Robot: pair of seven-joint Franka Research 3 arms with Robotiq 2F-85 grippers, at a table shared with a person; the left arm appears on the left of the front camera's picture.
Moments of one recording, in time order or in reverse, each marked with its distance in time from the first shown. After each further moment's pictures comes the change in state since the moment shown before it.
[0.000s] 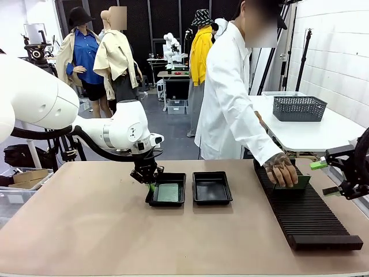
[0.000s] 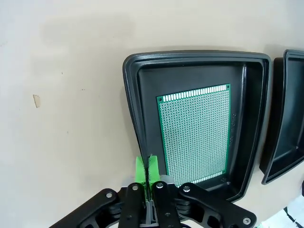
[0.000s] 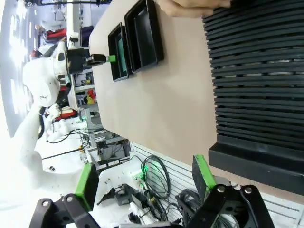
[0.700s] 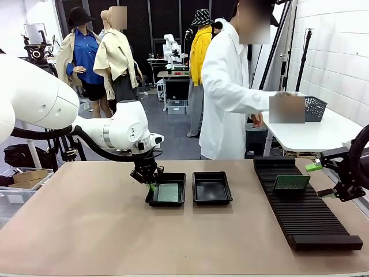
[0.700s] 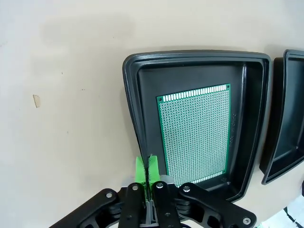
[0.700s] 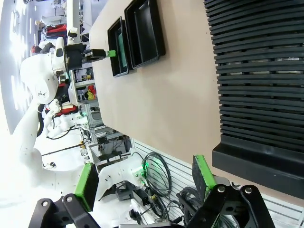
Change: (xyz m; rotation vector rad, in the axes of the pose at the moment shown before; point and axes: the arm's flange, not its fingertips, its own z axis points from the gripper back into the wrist) left arm 0.000 0.000 0.000 0.000 0.000 0.000; right arm 0.001 -0.002 -0.013 0.007 0.029 -0.005
